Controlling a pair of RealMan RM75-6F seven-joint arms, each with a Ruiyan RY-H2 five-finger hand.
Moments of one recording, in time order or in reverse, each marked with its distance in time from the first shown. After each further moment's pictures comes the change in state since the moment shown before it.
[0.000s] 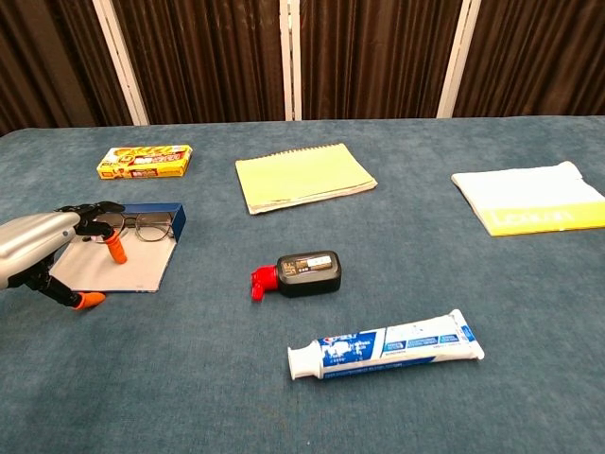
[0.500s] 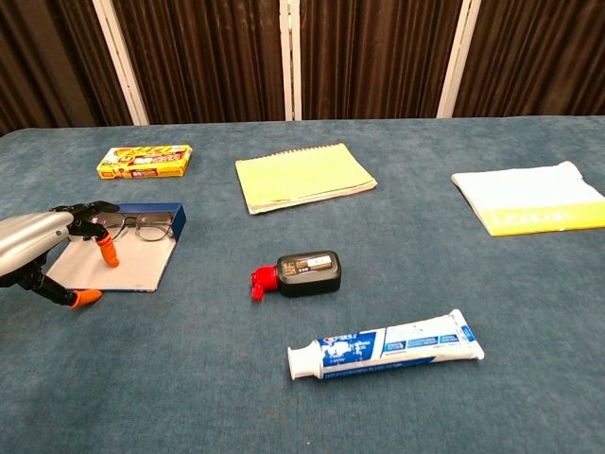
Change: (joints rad) left arm 0.007 0.024 -0.004 -0.024 -0.003 -0.001 0.003; right arm 0.001 0.004 -0.004 -0.005 -0.006 -0.004 0.006
